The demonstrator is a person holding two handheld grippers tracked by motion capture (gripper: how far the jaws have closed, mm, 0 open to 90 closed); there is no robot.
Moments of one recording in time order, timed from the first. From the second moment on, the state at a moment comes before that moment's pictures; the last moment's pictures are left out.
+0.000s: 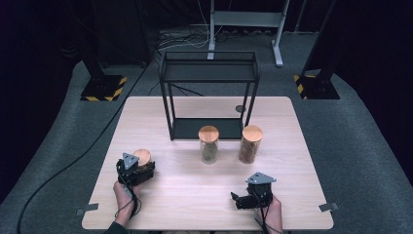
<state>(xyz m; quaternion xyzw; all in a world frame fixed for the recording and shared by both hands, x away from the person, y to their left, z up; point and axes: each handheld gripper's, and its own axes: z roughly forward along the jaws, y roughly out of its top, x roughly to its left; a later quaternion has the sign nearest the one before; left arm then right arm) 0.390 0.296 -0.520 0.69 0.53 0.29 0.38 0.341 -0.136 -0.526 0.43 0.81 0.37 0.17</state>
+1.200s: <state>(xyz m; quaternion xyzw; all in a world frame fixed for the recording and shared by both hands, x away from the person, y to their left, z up) 0.395 0.279 -0.504 0.72 0.50 0.29 0.40 0.340 -0.136 -0.526 0.42 0.80 0.38 0.17</state>
